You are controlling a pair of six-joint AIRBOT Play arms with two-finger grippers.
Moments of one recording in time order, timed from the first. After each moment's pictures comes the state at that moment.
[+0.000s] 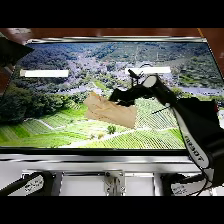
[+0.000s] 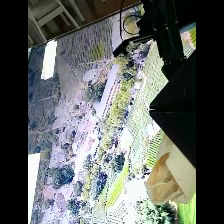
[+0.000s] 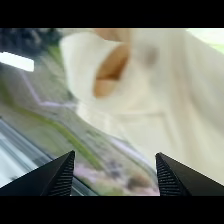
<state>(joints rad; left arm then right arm) 0.25 -1.18 1.56 0.59 -1.21 -1.25 0.29 -1.64 1.37 -0.82 1.08 1.53</state>
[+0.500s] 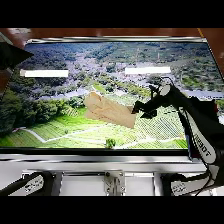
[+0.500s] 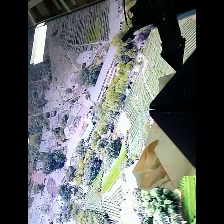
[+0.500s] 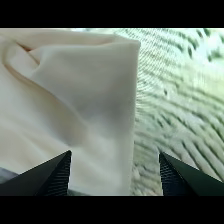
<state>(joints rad) 0.25 -1.17 1.56 0.65 -1.23 -1.28 0.14 -1.64 1.17 -1.02 1.10 1.62</state>
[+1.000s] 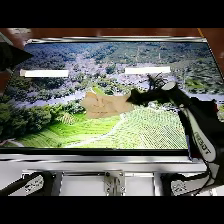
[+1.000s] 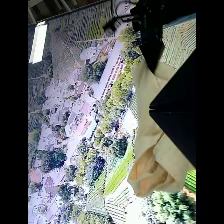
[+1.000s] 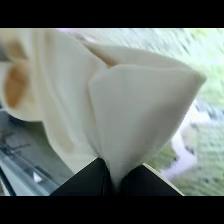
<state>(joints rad) 0.25 -1.17 1.56 0.66 -1.24 -1.31 0.08 -1.62 1.25 -0.57 1.02 1.32</state>
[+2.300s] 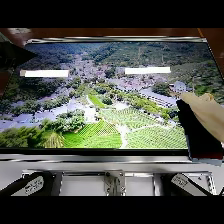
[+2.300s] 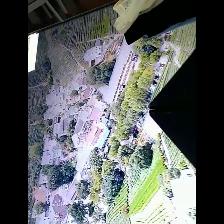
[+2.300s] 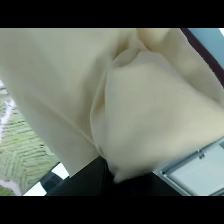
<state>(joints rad) 0.21 -1.15 1.56 0.66 -1.24 -1.31 -0.86 -1.21 1.37 -1.46 1.75 1.58</state>
